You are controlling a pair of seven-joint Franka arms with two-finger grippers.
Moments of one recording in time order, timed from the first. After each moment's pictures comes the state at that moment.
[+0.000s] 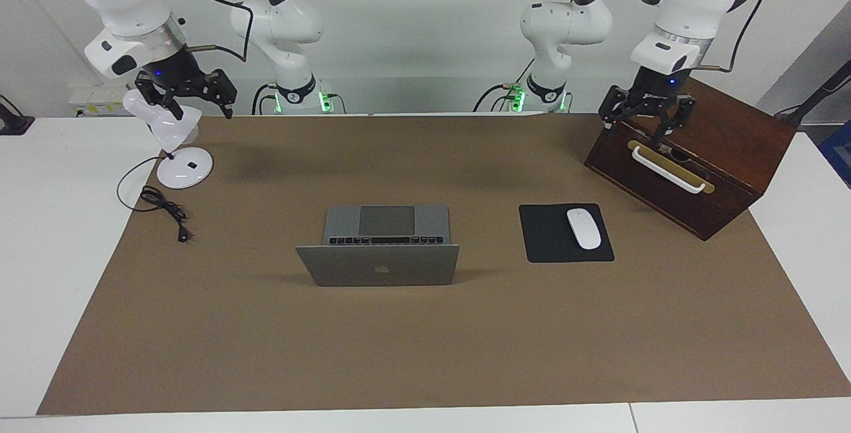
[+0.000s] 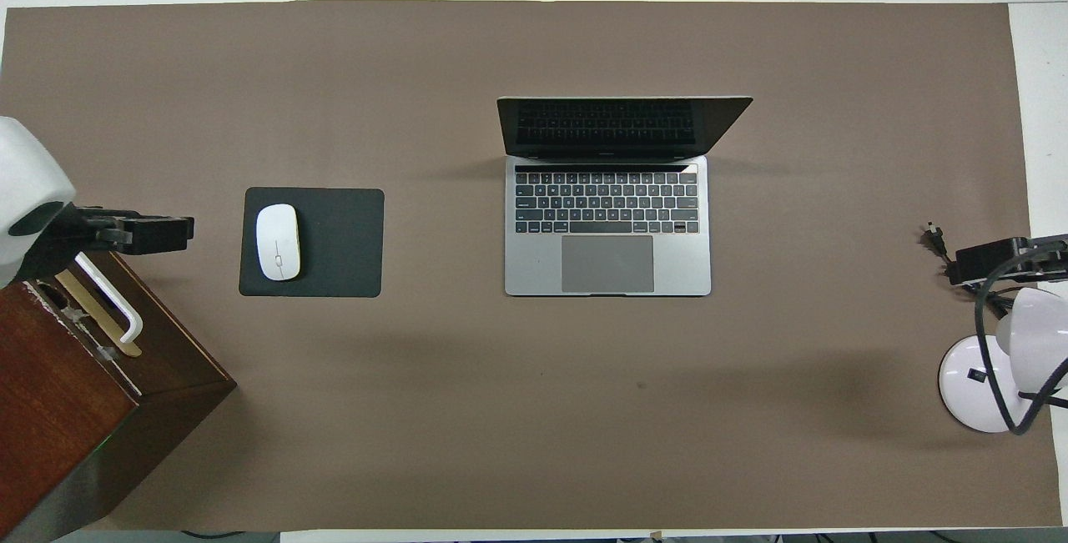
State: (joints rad) left arm -0.16 -0.26 0.06 -1.99 -0.03 1.96 0.08; right arm -0.13 -0.19 0.06 -1.81 0.00 1.55 -0.06
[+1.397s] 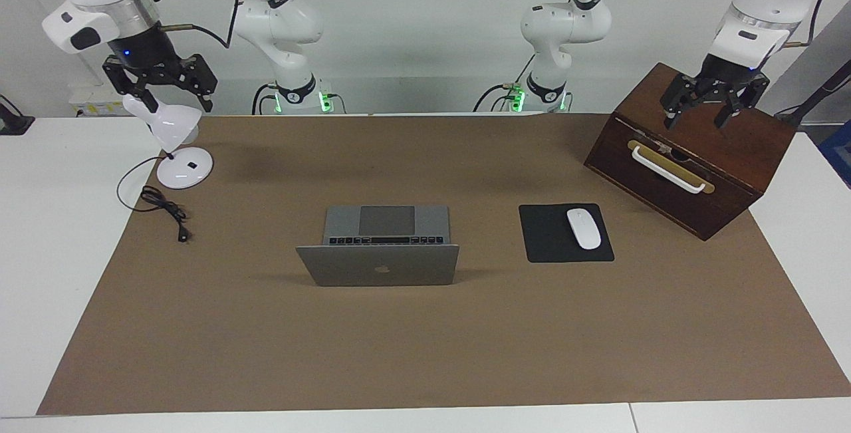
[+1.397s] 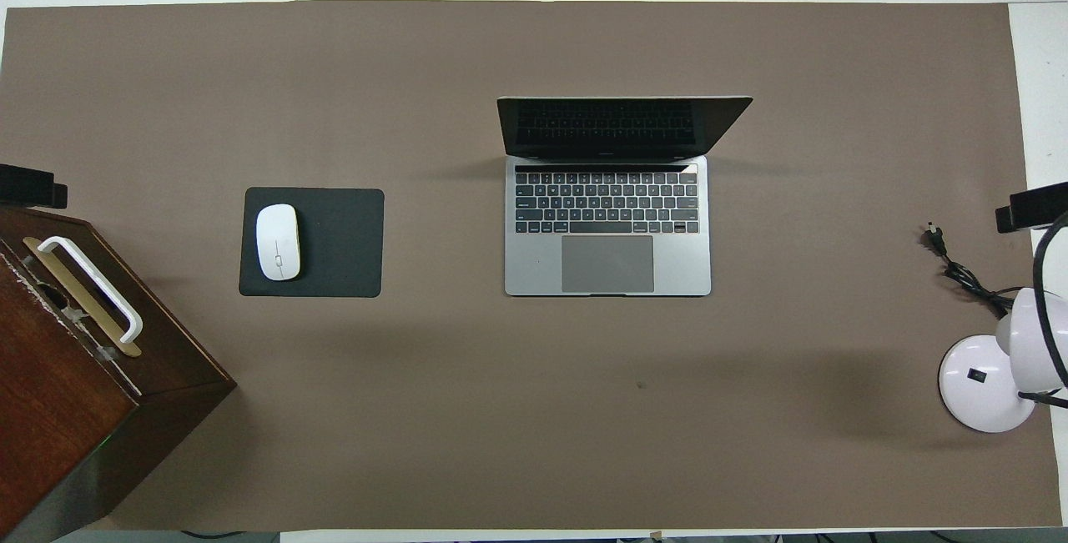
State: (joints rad) left arm -0.04 -0.08 0.05 -1.61 0.02 1.63 0.08; right arm -0.13 -0.08 0.05 -1.56 0.00 1.49 -0.06
